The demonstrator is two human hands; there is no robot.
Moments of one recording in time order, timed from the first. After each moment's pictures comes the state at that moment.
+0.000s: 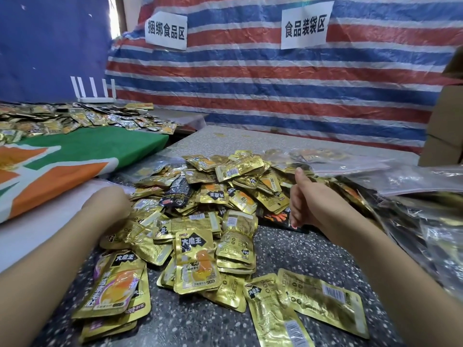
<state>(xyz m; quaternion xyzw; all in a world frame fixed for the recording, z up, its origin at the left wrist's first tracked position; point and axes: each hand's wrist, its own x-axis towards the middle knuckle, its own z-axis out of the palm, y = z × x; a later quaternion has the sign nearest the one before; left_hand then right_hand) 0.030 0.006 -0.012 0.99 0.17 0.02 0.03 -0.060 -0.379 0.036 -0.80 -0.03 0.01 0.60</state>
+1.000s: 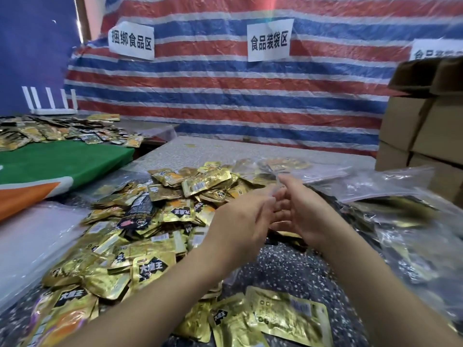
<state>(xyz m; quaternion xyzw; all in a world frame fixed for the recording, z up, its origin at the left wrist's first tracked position) -0.055 -0.254 0.016 0.79 -0.38 0.31 0.36 -0.065 -0.399 0.057 -0.72 0.08 0.01 0.69</state>
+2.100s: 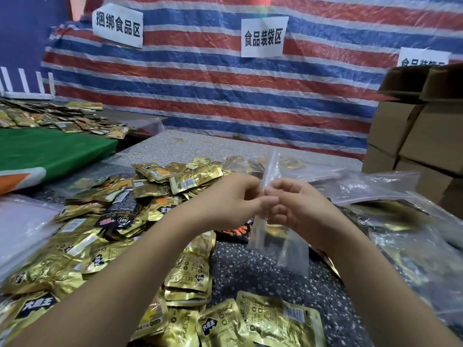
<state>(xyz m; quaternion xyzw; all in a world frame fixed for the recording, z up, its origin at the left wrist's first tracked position) -0.017 -0.244 0.055 0.84 -0.37 0.04 0.39 -0.071 -0.411 0.061 -0.70 -0.08 0.00 0.71</state>
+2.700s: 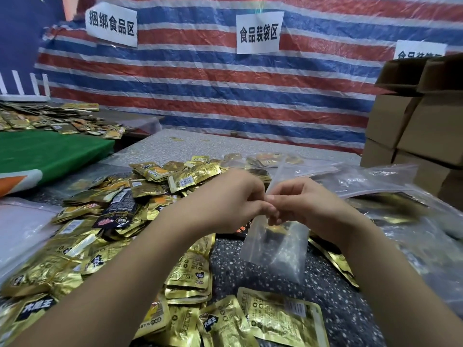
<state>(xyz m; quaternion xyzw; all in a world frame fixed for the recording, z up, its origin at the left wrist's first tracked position) -0.032 -0.240 0.065 0.86 -0.41 0.08 0.29 -0.073 -0.427 0.064 -0.77 -0.14 0.04 0.62</state>
